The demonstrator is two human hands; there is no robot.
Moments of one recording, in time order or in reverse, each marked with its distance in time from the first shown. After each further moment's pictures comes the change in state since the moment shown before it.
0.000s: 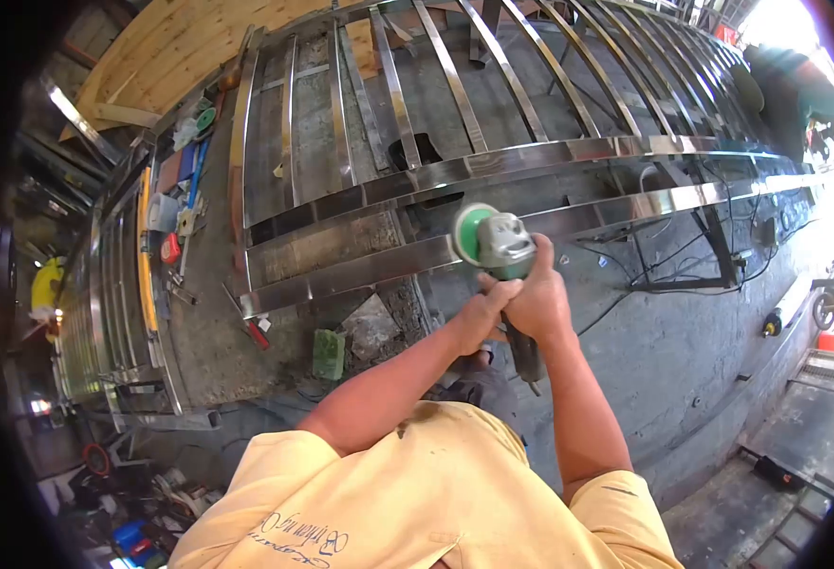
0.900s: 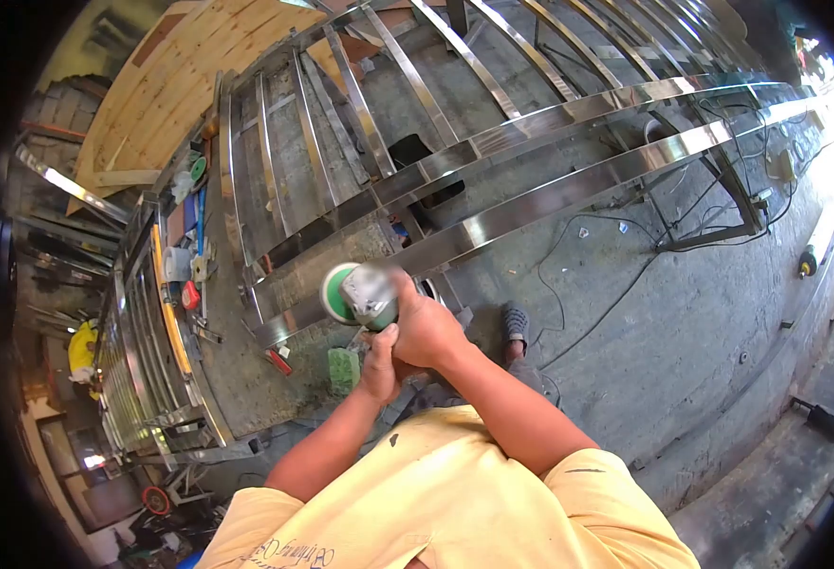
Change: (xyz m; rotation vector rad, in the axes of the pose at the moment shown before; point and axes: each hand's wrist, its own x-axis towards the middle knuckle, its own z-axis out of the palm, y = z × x) left_hand -0.098 -0.026 -0.065 -0.138 0.383 0.067; right_hand -0.022 -0.040 0.096 0.154 -0.359 -0.111
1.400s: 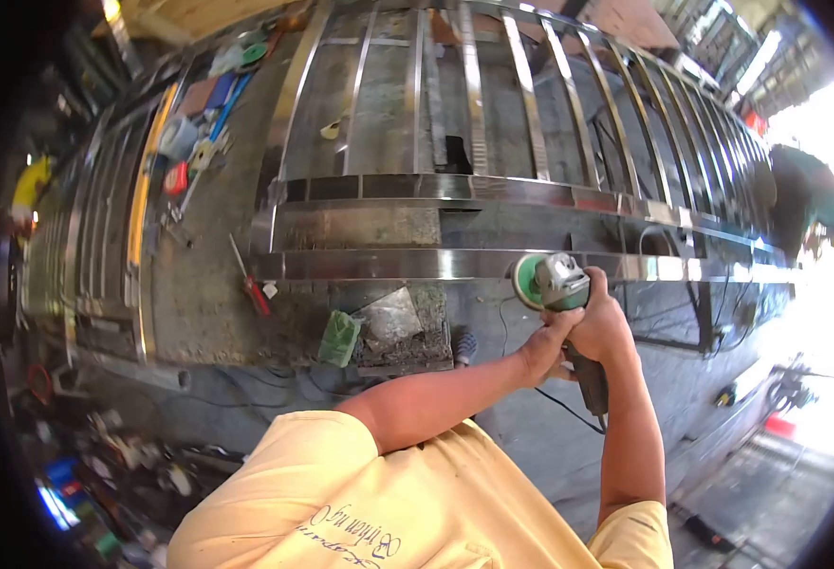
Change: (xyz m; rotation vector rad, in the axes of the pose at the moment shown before) left_hand 0.065 -0.013 0.147 -0.410 -0.589 -0.156; right_hand -0.015 -0.021 -0.137 -0.563 0.139 0.257
